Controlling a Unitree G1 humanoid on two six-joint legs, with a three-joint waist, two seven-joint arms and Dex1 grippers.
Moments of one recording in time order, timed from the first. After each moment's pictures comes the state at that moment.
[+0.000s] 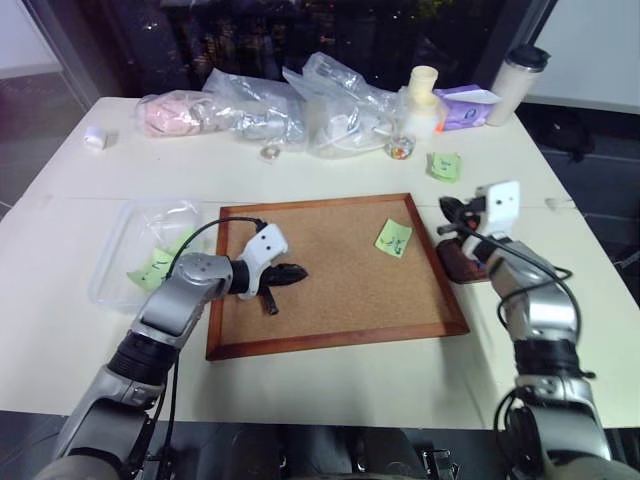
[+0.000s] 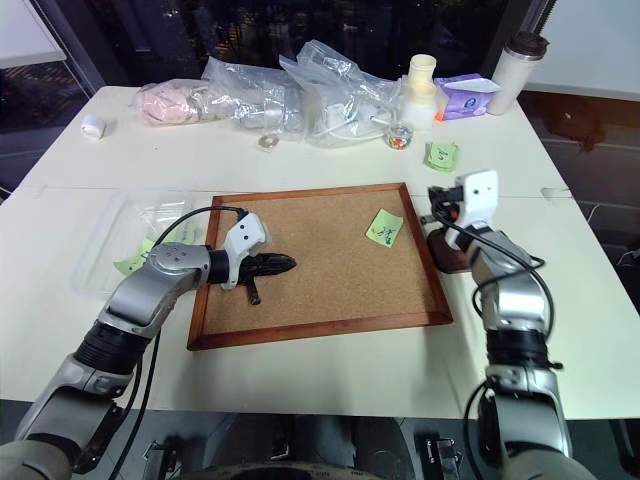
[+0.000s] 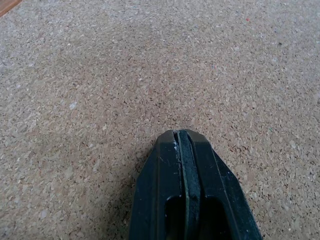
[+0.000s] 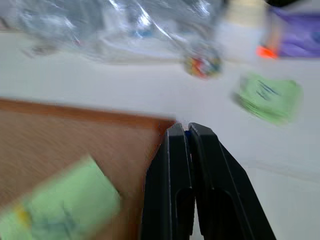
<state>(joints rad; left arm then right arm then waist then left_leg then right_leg) -0.49 0.53 -0.28 -0.01 -0.20 0.55 -0.90 -0.40 -0.46 -0.22 0.17 0.26 0.31 0.42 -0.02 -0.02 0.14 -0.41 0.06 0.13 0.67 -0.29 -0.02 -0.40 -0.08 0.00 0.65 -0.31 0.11</state>
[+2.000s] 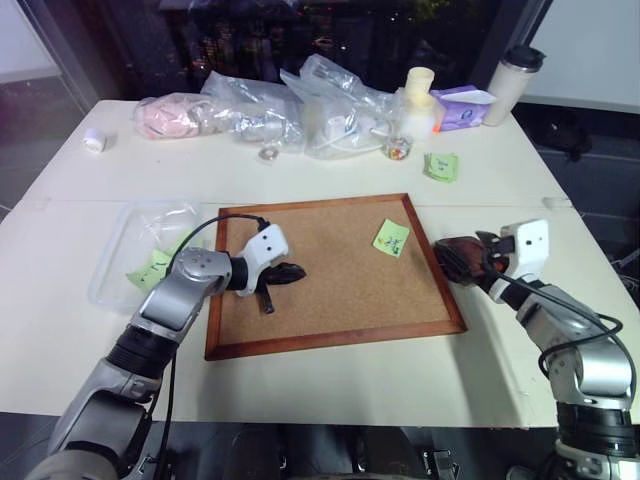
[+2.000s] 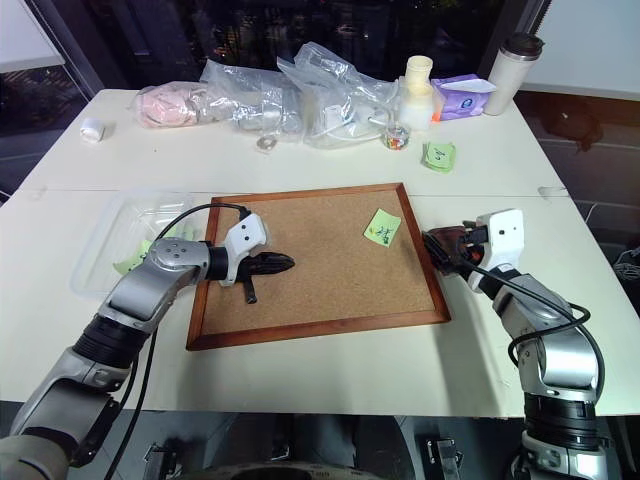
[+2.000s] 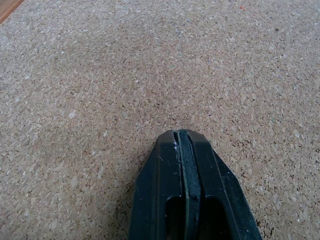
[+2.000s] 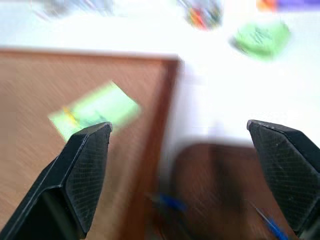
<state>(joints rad) -0.52 0.55 -0.30 0.05 -0.16 0.47 -0.94 -0.15 -0.49 -0.27 -0.24 0.43 0.53 0.47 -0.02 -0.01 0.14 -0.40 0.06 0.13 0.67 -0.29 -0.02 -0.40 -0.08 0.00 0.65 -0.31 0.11</state>
